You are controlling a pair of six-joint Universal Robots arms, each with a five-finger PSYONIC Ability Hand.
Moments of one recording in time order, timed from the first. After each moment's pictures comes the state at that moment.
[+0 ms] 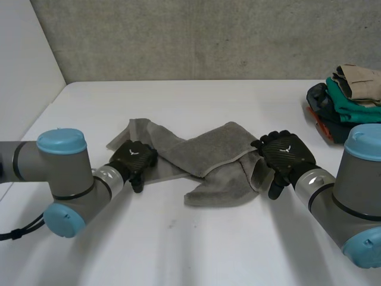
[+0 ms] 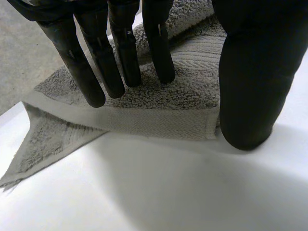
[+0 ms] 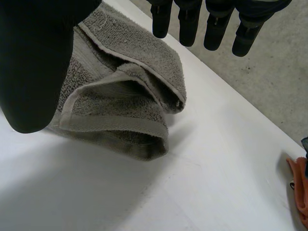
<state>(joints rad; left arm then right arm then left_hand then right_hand) 4.35 -2.29 -1.45 3.36 -1.33 3.58 1.93 -1.18 1.70 -0.18 1.44 2.71 0.63 0.62 0.62 0.63 0.45 0.22 0.21 0.21 0.21 0.05</state>
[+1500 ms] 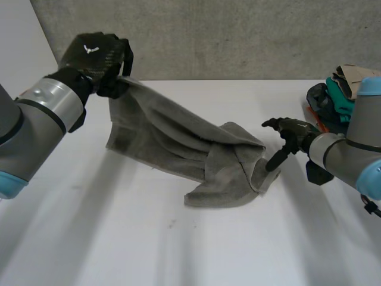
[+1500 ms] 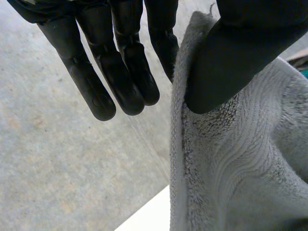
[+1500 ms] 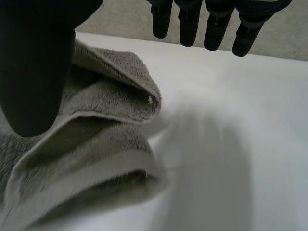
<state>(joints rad) 4.36 -1.76 -1.38 3.26 -1.35 3.34 1.80 -0.89 1.16 0.20 1.31 3.18 1.17 1.19 1.19 1.20 0.98 0.22 0.21 0.21 0.21 0.05</state>
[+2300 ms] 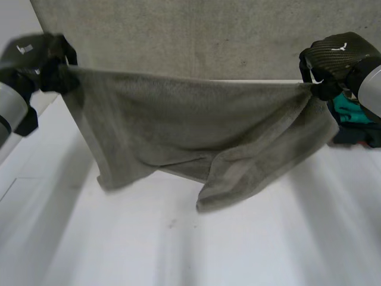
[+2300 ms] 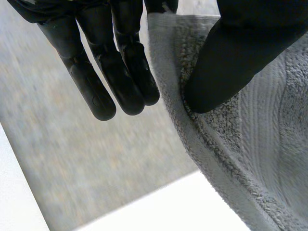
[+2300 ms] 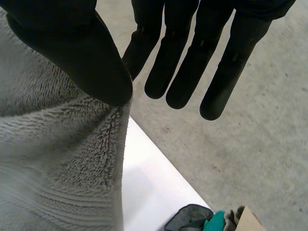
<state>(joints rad) 4.58 -1.65 -1.53 3.26 -1.34 3.17 1.77 -1.33 1.18 0.27 1.27 2.64 1.17 1.19 1.19 1.20 0.98 1.14 1.18 1.19 1.20 1.00</state>
